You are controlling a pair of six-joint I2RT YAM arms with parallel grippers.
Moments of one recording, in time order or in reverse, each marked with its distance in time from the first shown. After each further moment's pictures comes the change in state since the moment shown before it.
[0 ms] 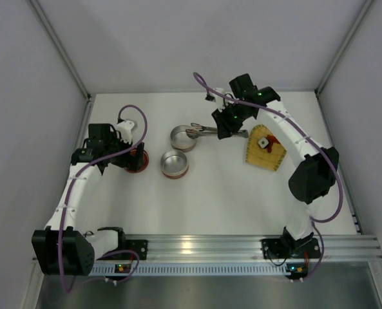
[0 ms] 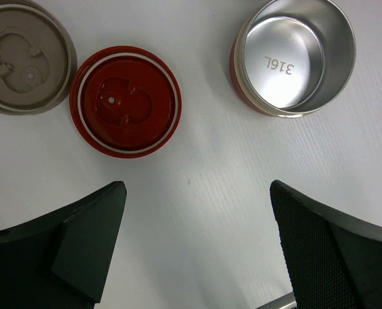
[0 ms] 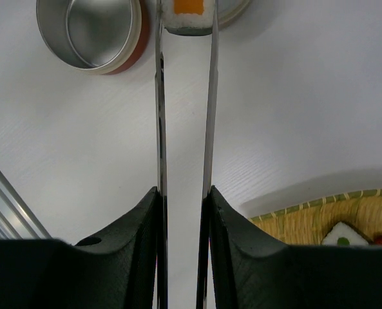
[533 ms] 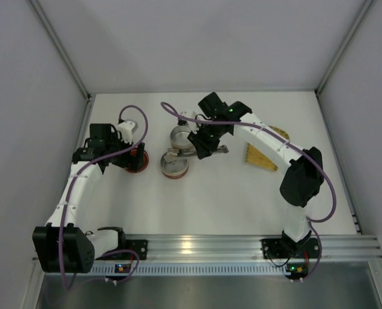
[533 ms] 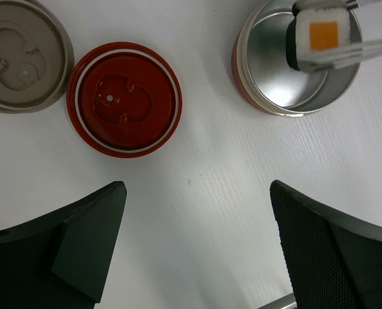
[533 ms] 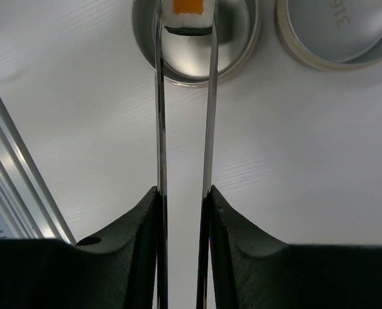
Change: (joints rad) left arm 0.000 0.016 -0.008 0.009 -0.004 0.000; right arm 0.226 0.072 -0.014 0.042 0.010 -0.013
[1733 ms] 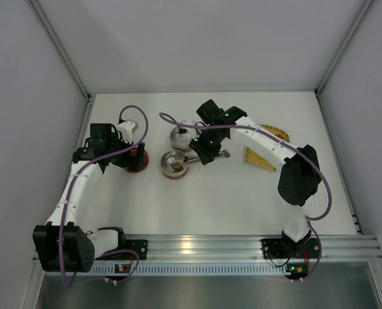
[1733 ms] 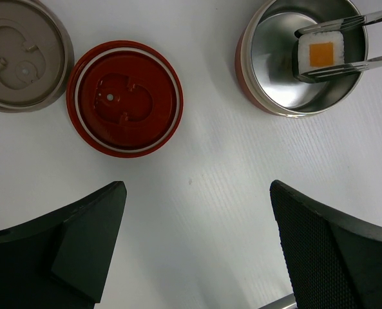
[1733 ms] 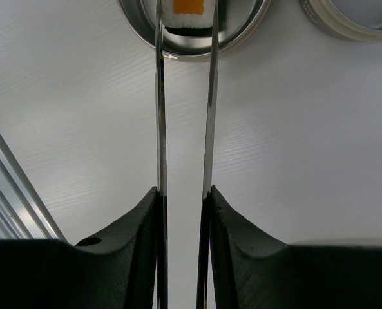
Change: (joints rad) left arm 0.000 0.011 0.000 0.002 -0.004 0.000; right arm 0.033 0.021 -0.078 -0.003 0.060 -0.043
